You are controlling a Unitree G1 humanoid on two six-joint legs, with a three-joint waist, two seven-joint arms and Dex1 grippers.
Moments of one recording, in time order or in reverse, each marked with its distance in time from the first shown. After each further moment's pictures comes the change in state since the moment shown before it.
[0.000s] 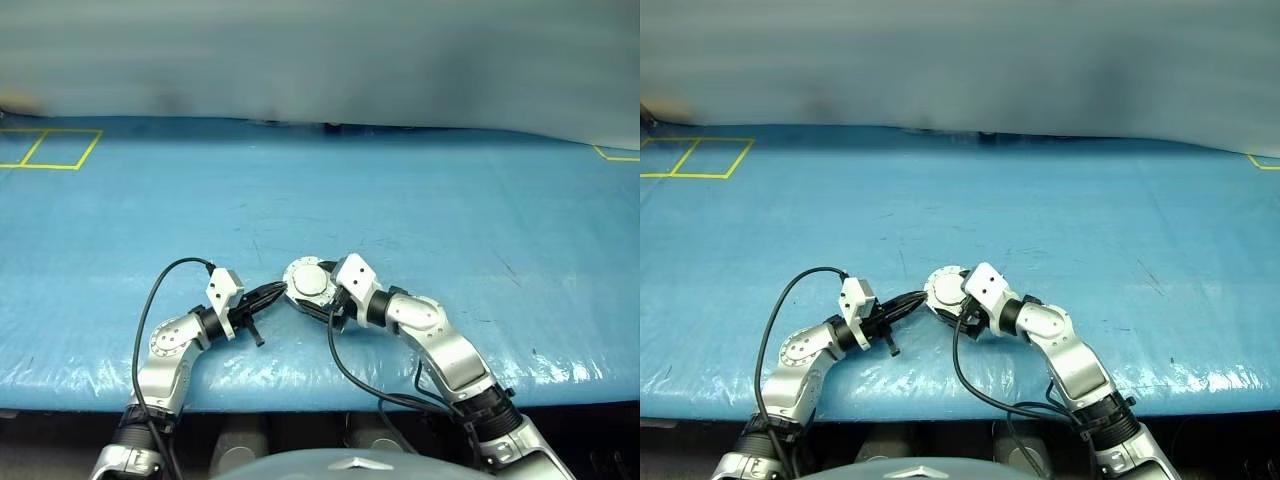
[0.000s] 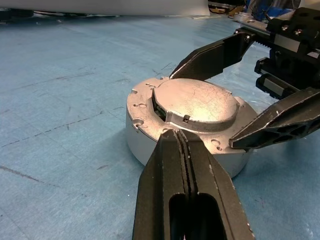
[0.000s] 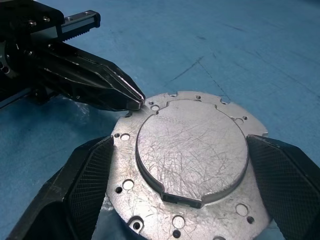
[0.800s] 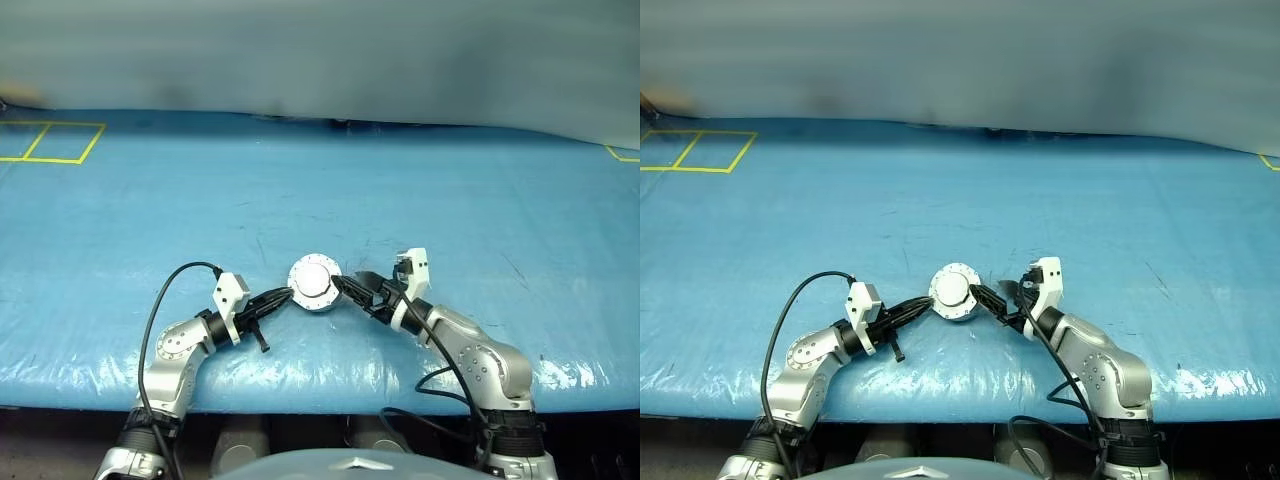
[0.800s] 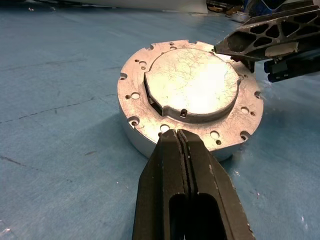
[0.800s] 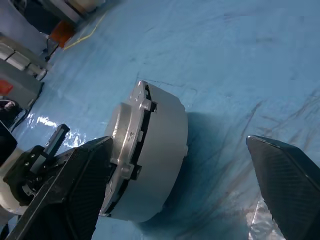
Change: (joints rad) left arm 0.014 -0.010 -0.027 0.000 0.001 0.003 -0.003; right arm 0.111 0.148 -0.469 -0.083 0.623 0.537 -0.162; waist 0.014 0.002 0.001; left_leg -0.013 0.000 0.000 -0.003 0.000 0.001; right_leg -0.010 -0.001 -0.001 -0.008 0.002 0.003
